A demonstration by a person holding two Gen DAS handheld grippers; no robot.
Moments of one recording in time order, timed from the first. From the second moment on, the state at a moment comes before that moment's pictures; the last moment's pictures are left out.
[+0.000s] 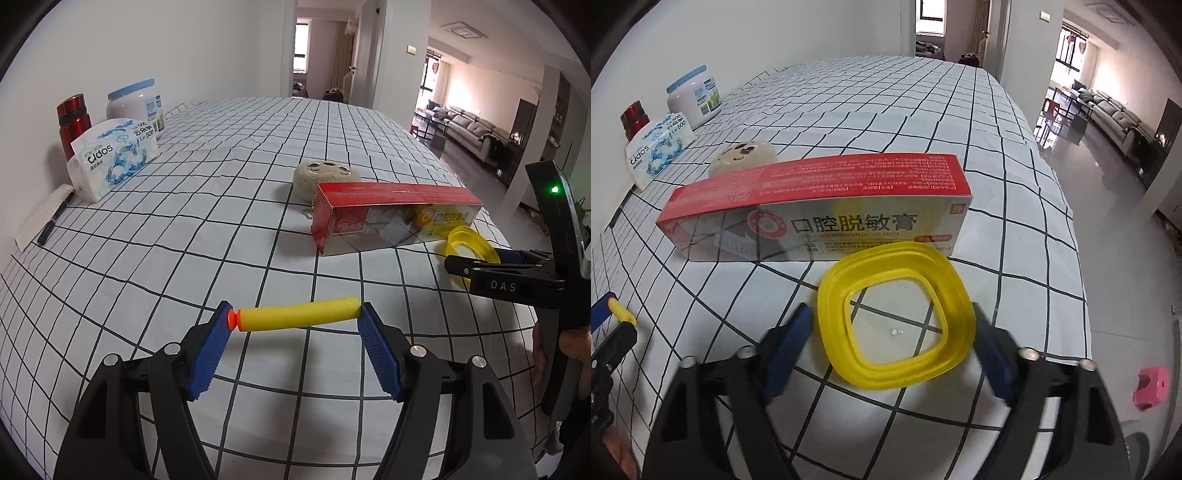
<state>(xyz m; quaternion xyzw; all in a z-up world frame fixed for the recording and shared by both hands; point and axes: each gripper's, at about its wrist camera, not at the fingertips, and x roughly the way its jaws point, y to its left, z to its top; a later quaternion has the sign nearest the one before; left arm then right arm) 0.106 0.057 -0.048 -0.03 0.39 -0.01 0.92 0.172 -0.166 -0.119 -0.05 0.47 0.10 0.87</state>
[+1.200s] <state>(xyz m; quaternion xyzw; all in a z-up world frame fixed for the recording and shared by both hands) 0.044 -0.010 -0.020 0.00 0.37 -0.10 0.92 -0.034 -0.240 -0.086 0.08 0.39 -0.01 0.92</state>
